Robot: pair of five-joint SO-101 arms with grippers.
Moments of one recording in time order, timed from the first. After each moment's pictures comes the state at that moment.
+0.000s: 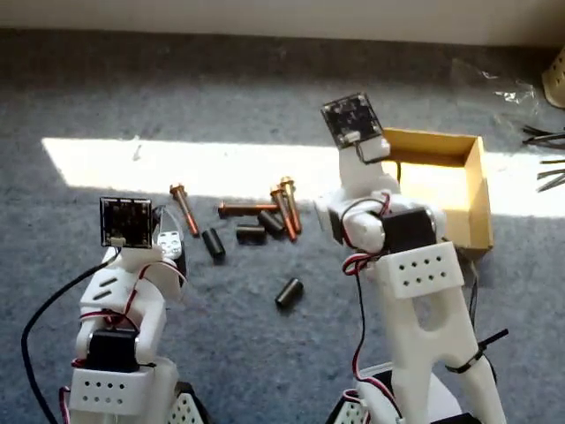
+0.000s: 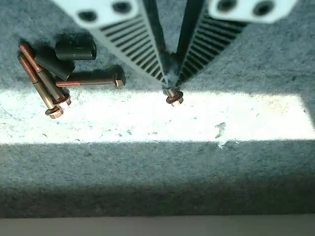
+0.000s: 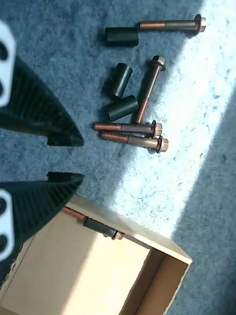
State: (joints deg) left arm -2.8 -90.1 81.8 43.5 5.1; right arm -19.3 -36.0 28.5 67.6 10.9
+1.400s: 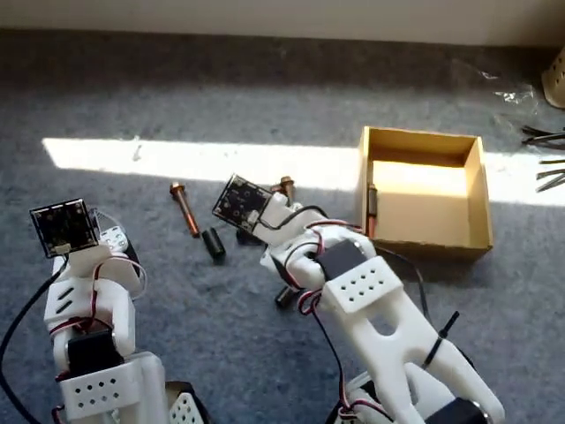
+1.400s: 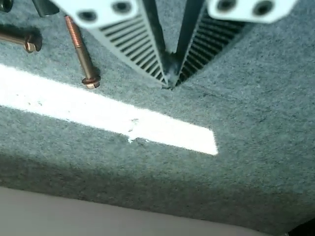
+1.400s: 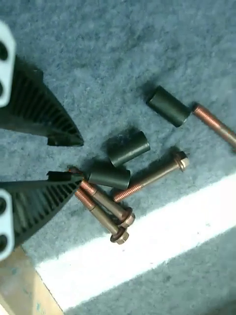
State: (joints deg) left arm -22.1 -90.1 82.1 41.0 5.1; right arm -36.3 -30.9 48.7 42.5 36.9
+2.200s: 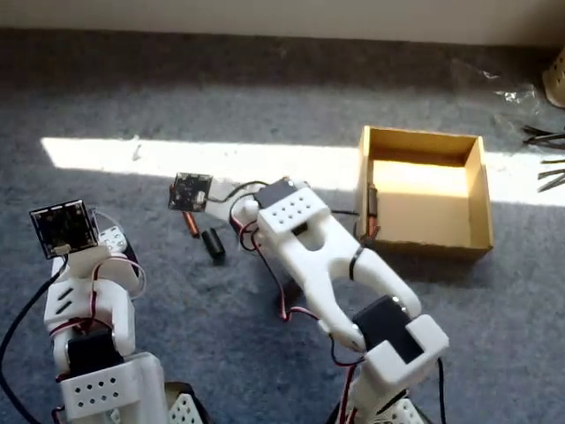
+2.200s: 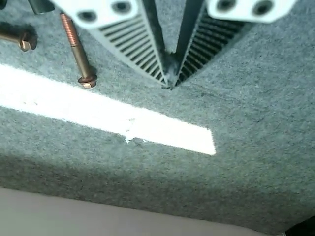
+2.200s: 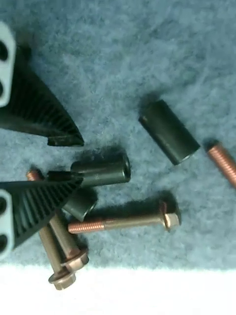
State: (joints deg) left arm -22.5 -90.1 83.6 39.2 5.1; right arm -39.3 8.5 13.9 55.3 50.1
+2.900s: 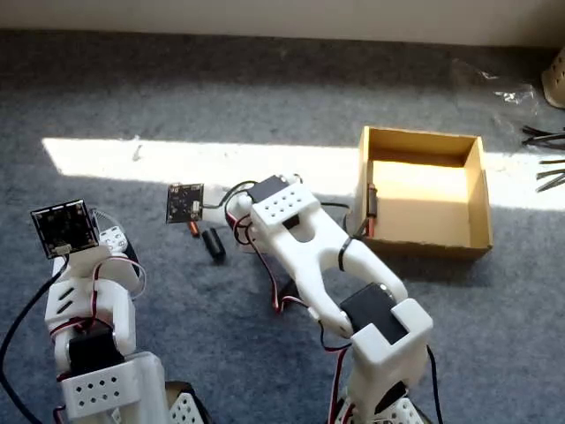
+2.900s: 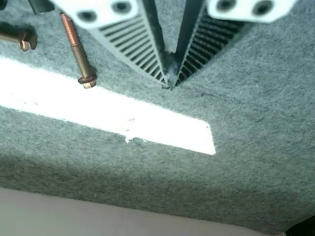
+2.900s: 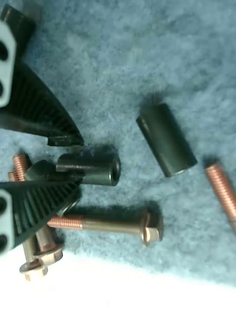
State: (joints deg) left arm -22.5 -90.1 83.6 39.2 5.1; right arm -39.3 14.1 10.4 55.3 59.6
